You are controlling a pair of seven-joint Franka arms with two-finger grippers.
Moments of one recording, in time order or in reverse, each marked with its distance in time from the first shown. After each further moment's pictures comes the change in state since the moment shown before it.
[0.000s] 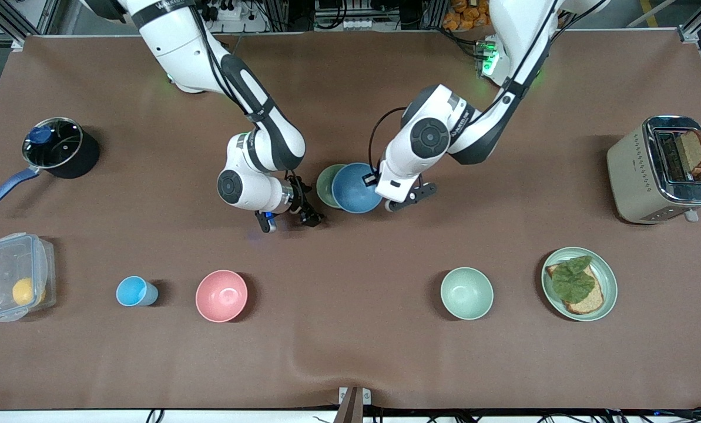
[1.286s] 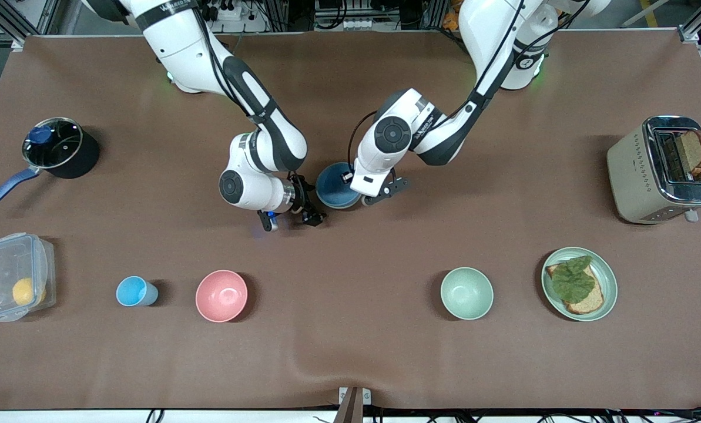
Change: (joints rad) left arm -0.095 0.102 0.008 0.055 0.059 0.070 -0.143; right arm 0.010 0.004 0.001 0.000 0.039 0.005 -0.006
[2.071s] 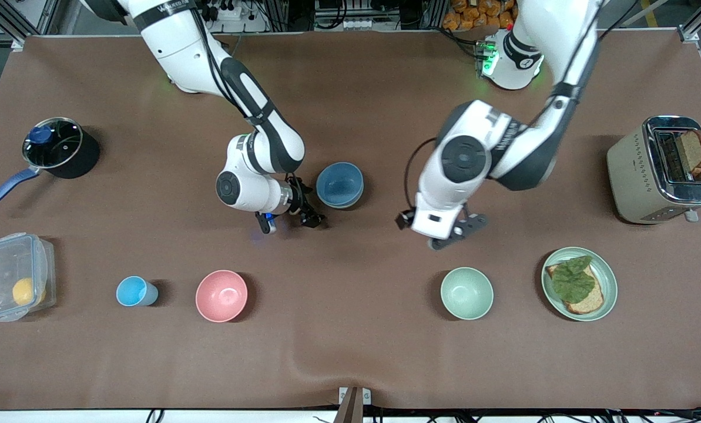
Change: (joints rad) left arm 0.255 -0.077 0.038 0.254 0.230 -0.377 0.179; right arm -0.011 -0.009 -0.010 0.001 0.000 -0.002 -0.054
